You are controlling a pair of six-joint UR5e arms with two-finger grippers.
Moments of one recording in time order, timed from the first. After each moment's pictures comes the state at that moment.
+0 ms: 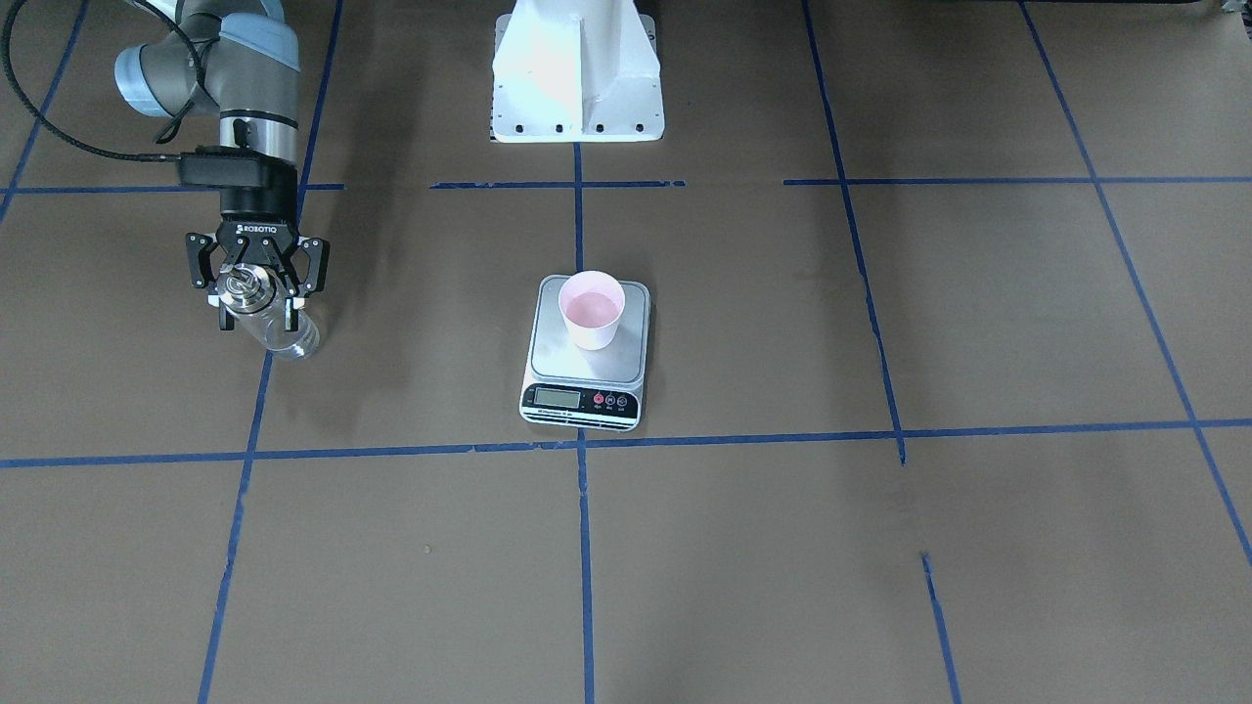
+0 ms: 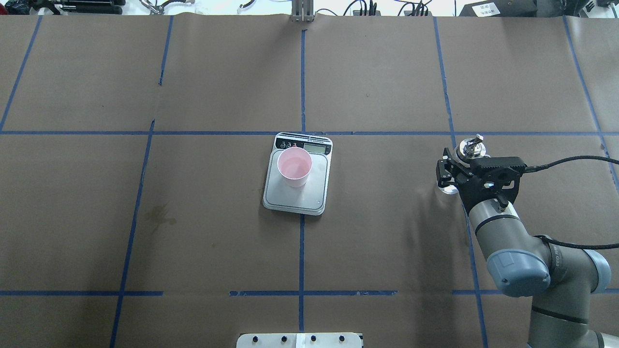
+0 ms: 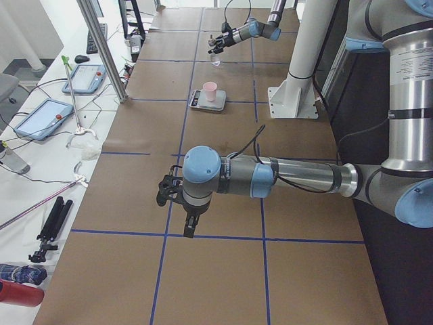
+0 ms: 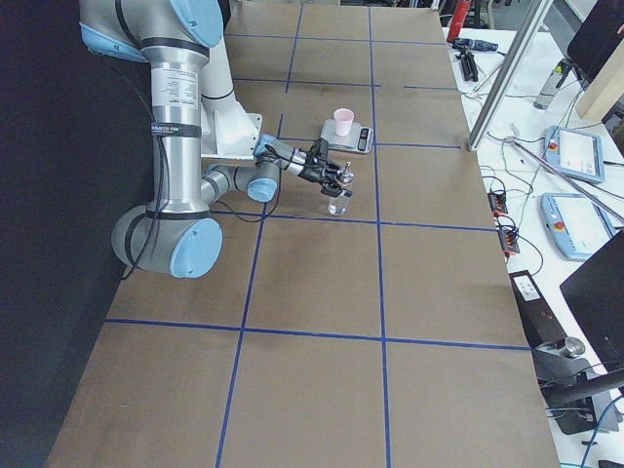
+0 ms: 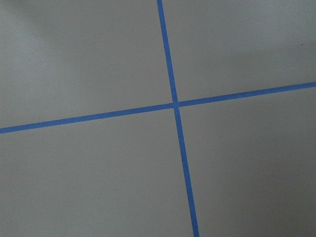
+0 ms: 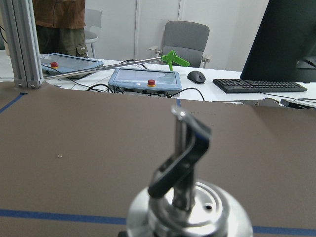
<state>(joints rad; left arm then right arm) -1.67 -1.46 -1.79 -1.60 -2.37 0.13 0.31 -1.59 1.88 -0.91 0.71 1.23</state>
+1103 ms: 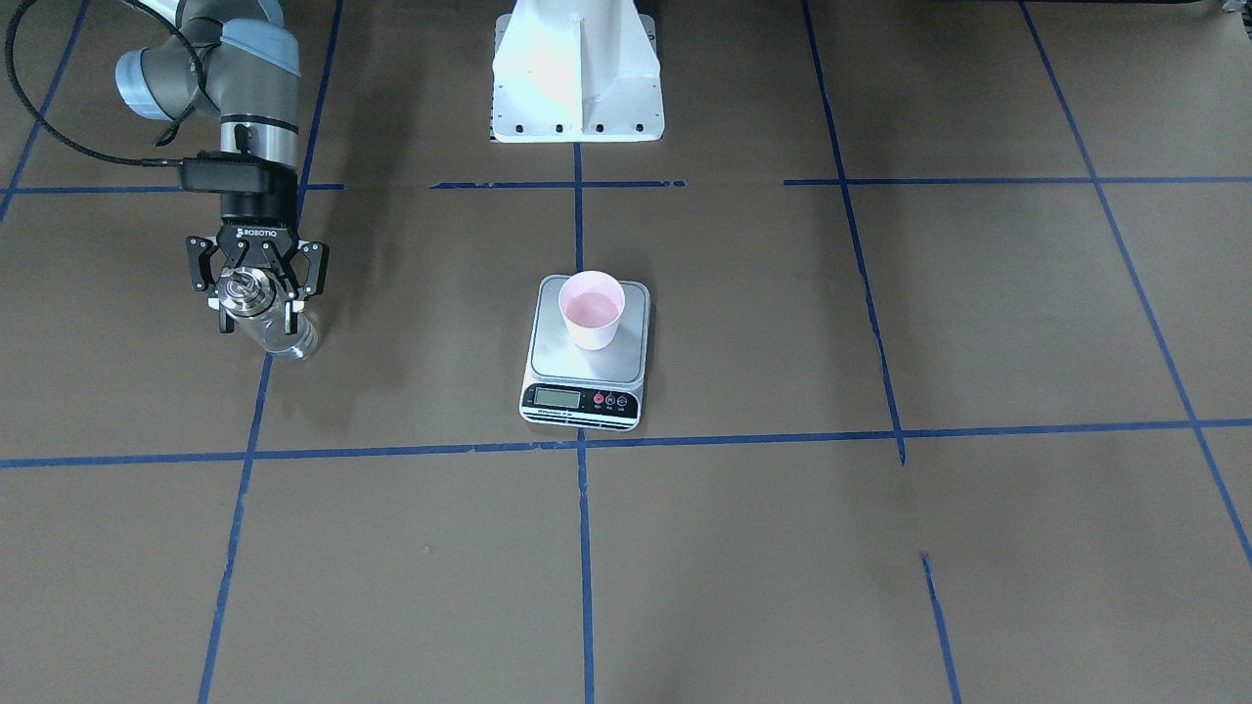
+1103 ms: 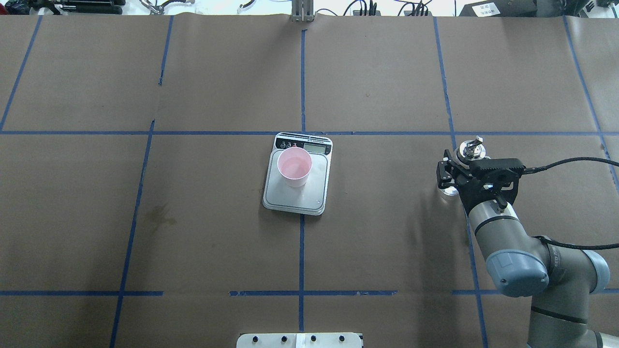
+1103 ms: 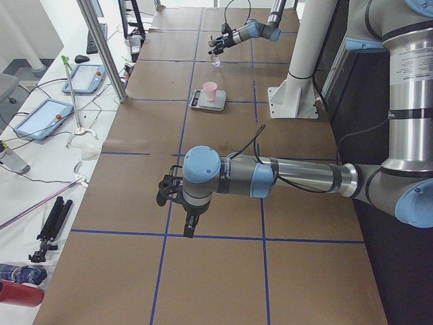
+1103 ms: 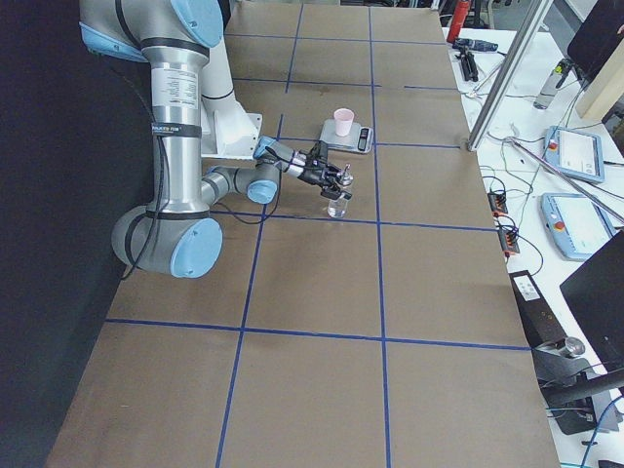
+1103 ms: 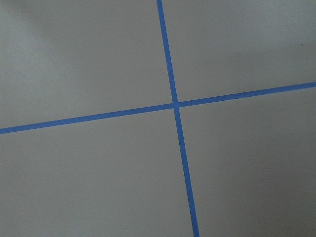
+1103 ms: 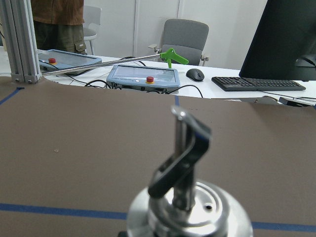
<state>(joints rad) -1.67 -1.46 -1.79 -1.60 -2.37 0.13 0.31 -1.59 1.86 -0.91 0.71 1.23</state>
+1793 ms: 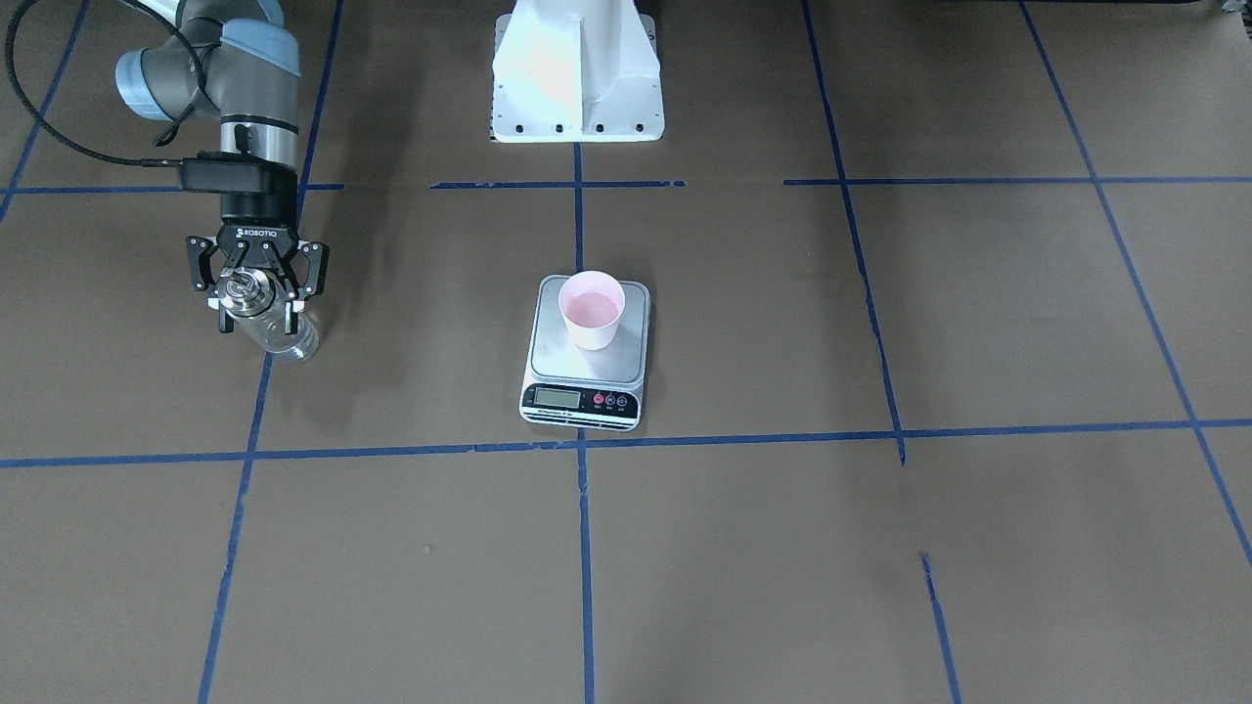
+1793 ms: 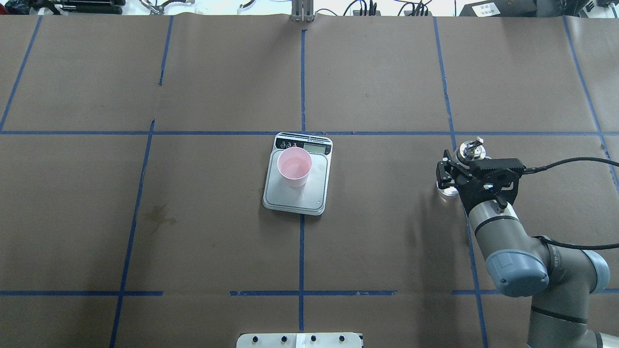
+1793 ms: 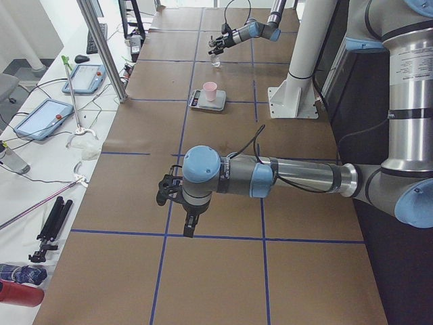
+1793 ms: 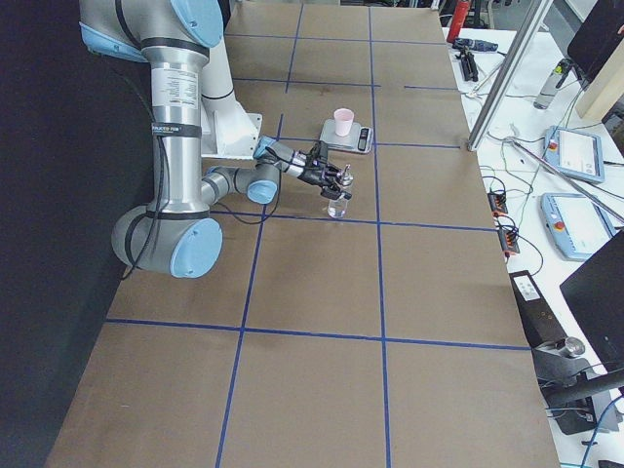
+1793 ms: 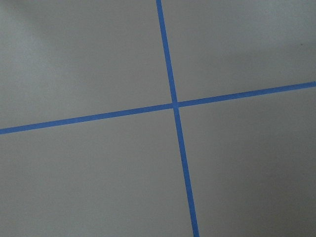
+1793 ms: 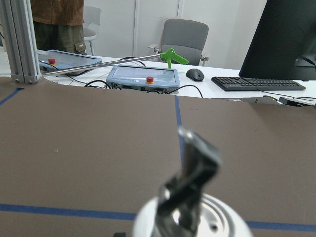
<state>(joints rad) -1.67 -1.46 -1.79 -1.60 -2.37 0.13 0.31 -1.59 1.86 -0.91 0.71 1.24</state>
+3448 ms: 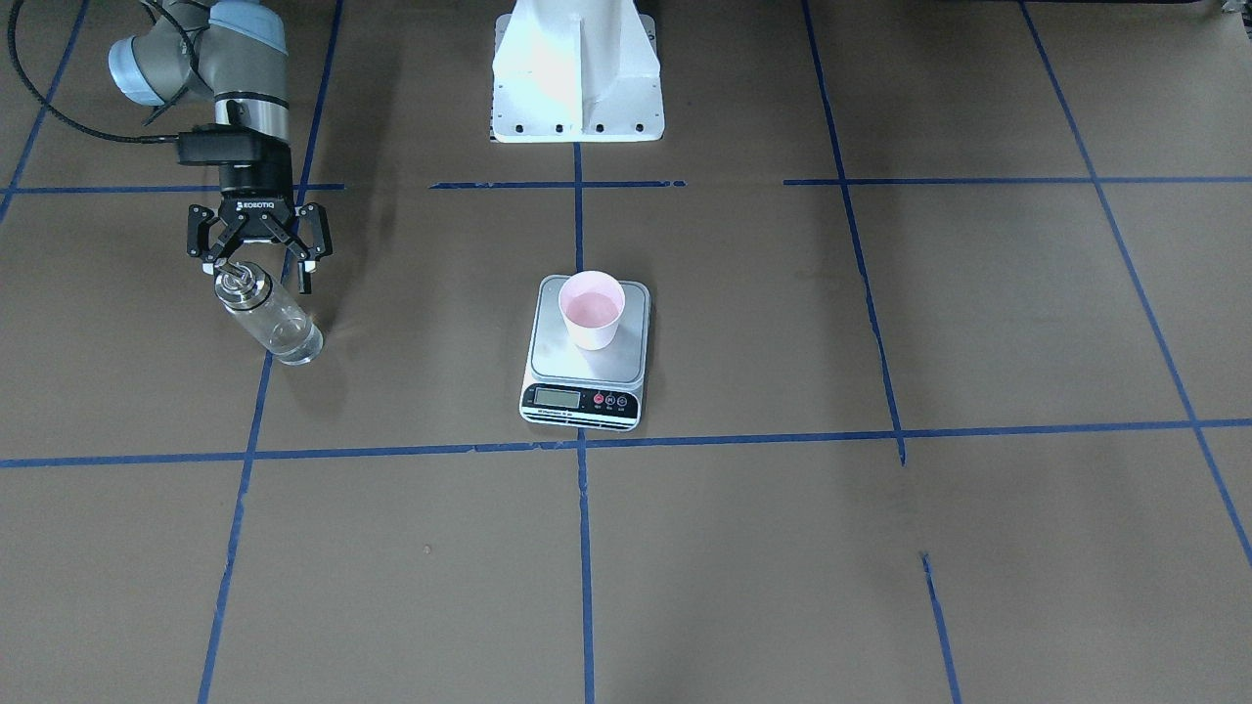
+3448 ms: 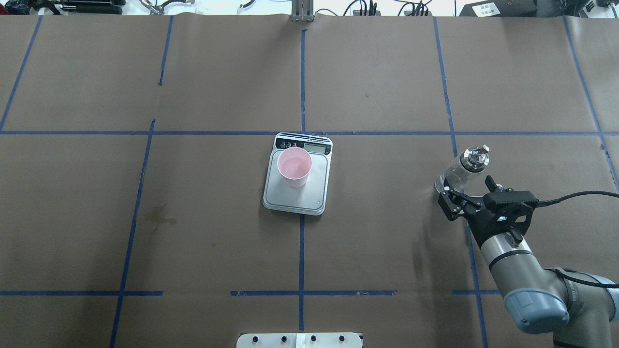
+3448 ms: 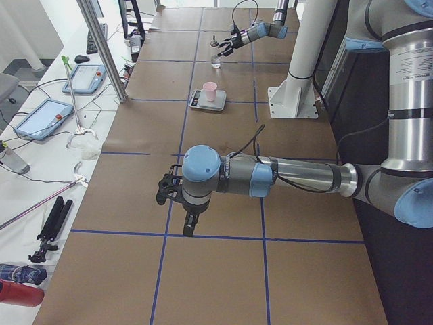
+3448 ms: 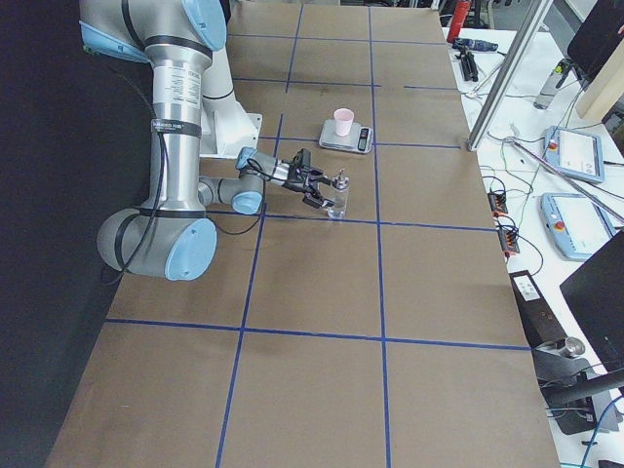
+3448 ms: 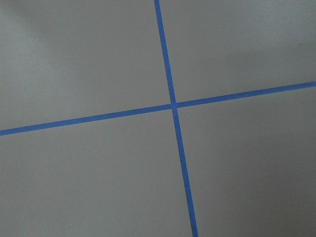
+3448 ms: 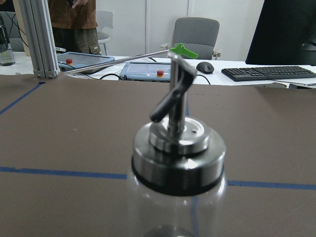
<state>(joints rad) -1.67 -1.46 -1.79 -1.60 -2.37 0.13 0.17 -1.69 1.87 -0.79 0.61 1.31</state>
